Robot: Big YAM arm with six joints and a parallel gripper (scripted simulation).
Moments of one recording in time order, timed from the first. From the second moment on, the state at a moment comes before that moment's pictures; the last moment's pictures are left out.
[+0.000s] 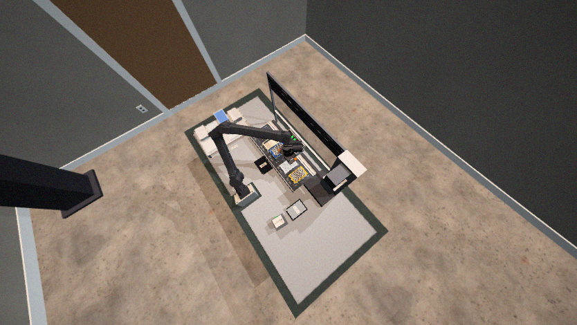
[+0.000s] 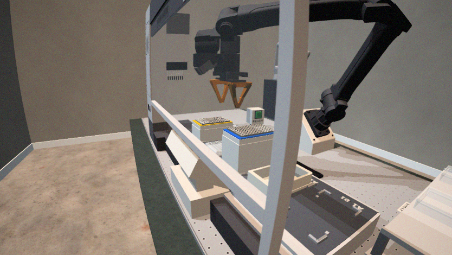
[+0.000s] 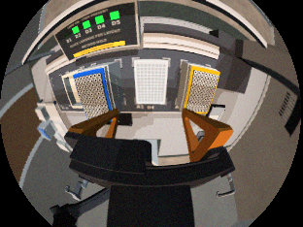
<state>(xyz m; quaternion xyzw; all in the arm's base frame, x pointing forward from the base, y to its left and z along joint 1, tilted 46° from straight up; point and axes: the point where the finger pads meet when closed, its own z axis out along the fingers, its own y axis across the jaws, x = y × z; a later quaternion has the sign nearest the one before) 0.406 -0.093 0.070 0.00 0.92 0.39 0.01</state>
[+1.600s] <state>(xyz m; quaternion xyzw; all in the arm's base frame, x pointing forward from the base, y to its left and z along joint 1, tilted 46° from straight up) 0.406 -0.006 0.158 -0.01 0.92 0.39 0.01</state>
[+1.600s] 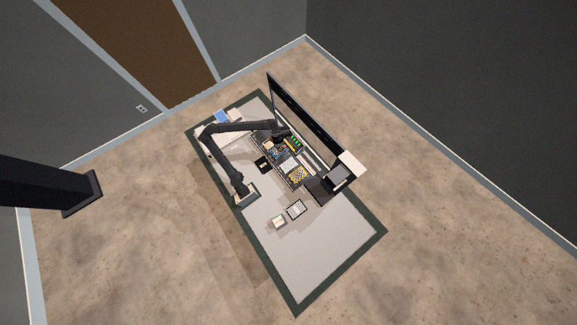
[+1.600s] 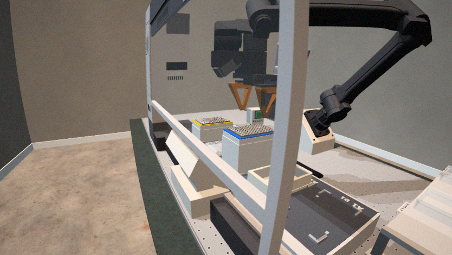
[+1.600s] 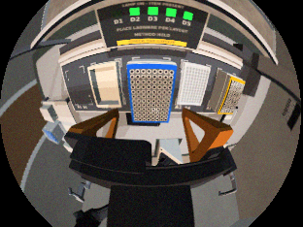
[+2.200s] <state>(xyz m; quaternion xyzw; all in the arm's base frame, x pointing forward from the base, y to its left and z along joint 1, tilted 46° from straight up) 0.406 -0.005 0.159 0.00 0.92 0.39 0.01</state>
